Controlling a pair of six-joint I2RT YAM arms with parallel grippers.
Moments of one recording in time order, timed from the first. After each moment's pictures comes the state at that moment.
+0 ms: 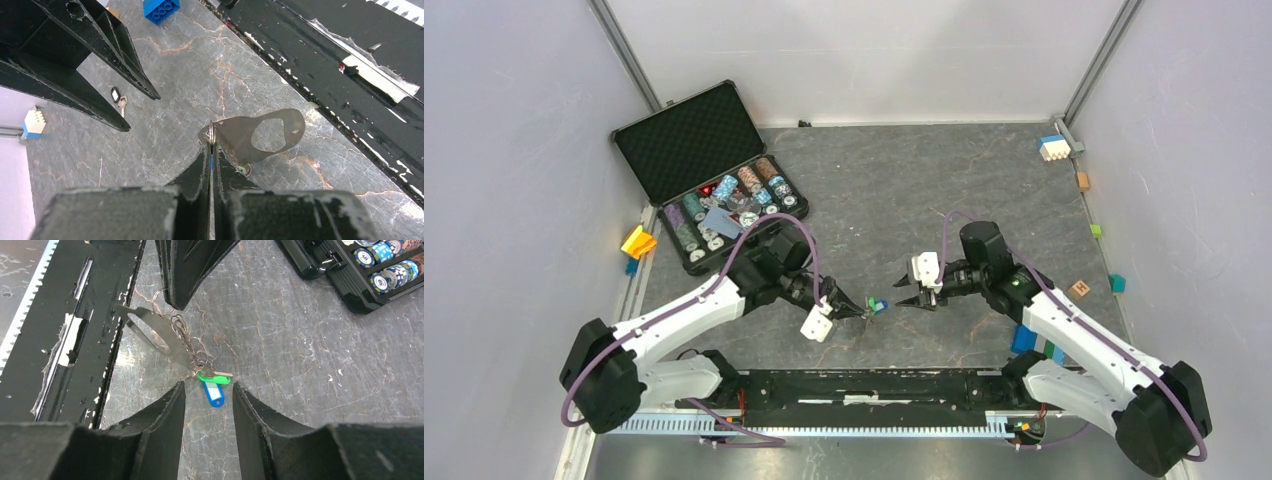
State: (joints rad) left arm -0.76 1.15 0.73 -0.42 1.00 1.41; right arm 0.57 0.97 0.63 -0.27 -0.92 -0.76
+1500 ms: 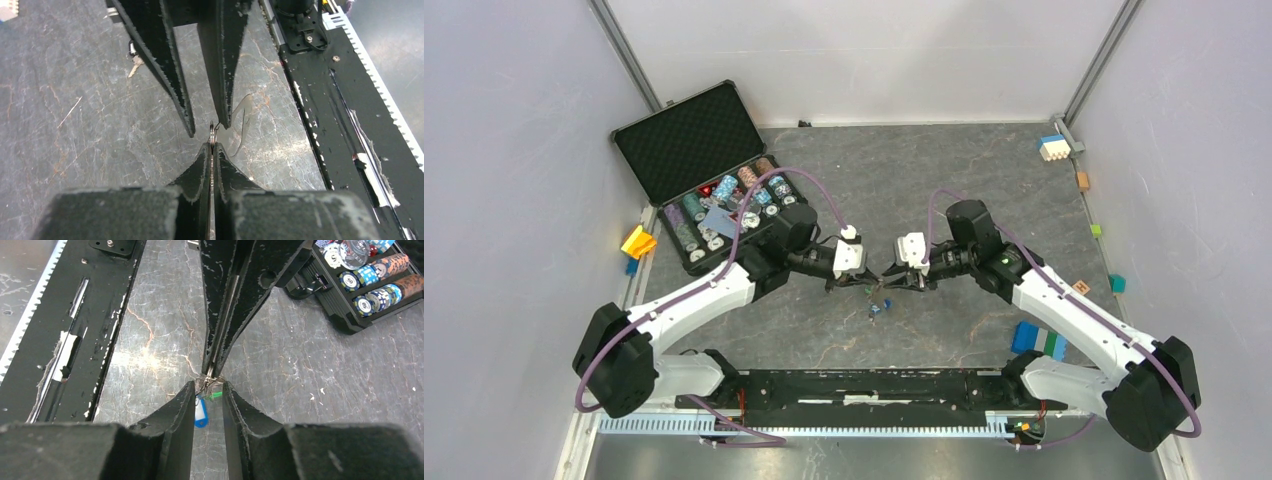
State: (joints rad) left arm -0.73 1.25 0.81 -0.07 0.91 0.60; right arm 0.60 1.11 0.81 -0.33 -0.93 -0.76
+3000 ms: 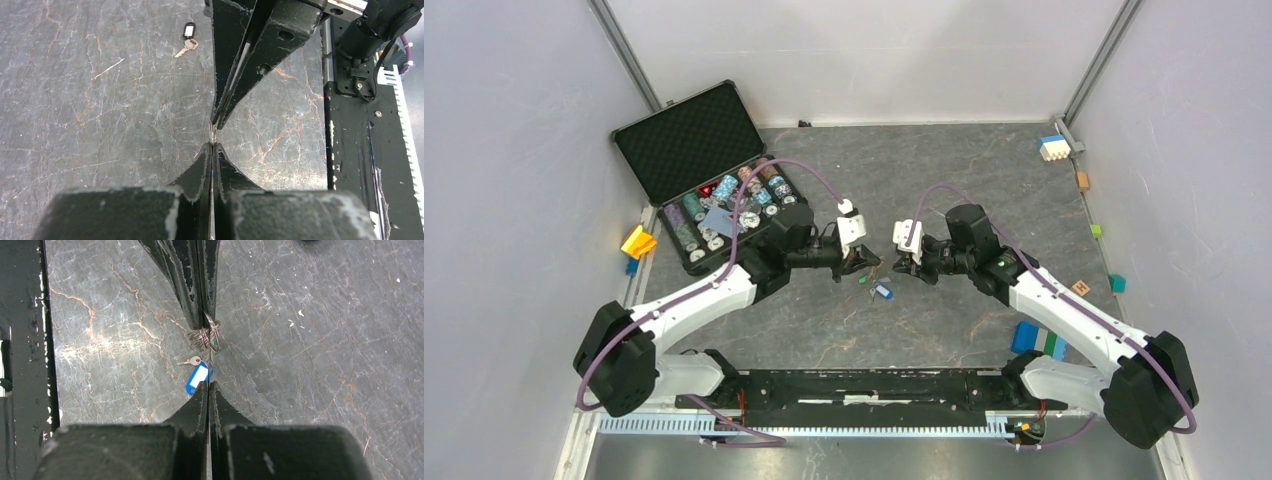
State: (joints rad) left arm -0.73 1.25 0.78 0.14 0.63 0.24; right arm 0.59 1.12 0.75 -0.24 -0.62 -0.58
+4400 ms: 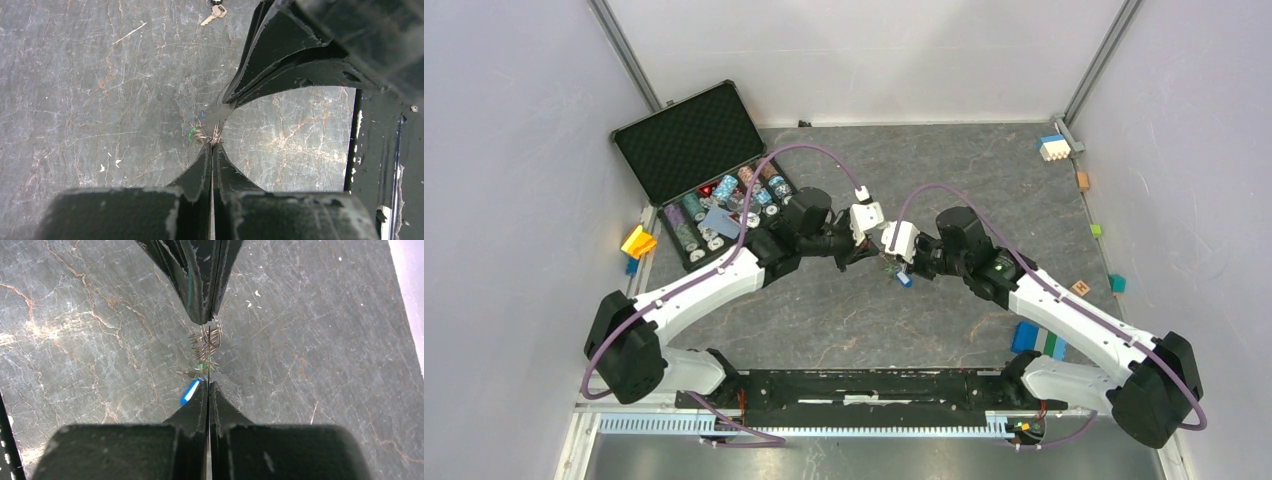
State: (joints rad) left arm -0.76 1.33 0.98 -0.15 0.45 0.30; right arm 0.70 1.11 0.80 -0.29 -0.32 -0.61
